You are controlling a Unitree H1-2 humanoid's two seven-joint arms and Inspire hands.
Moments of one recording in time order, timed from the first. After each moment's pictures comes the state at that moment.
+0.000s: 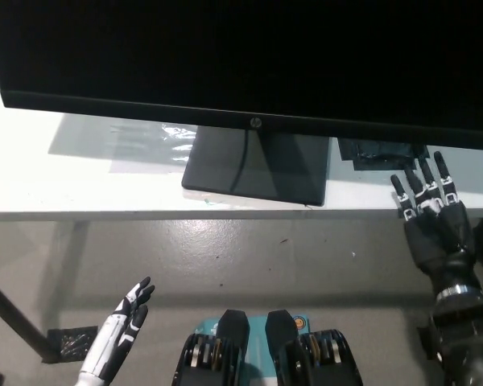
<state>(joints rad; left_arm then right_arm) -0.02 0.24 -0.14 0.35 0.09 -0.40 0.01 -0.33 -0.02 -0.15 0.18 1.05 0.07 -0.05</state>
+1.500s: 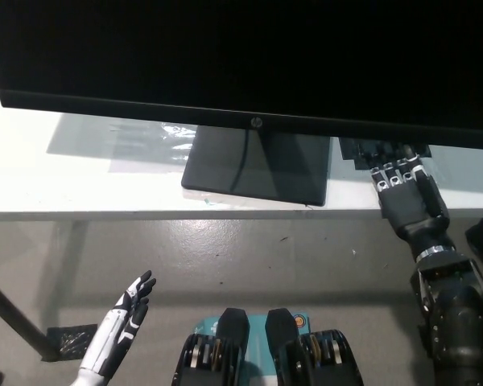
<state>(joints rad) -0.03 0.24 -0.14 0.34 0.09 -0.43 0.01 -0.56 0.03 -0.40 0.55 1.08 0.23 0.16</state>
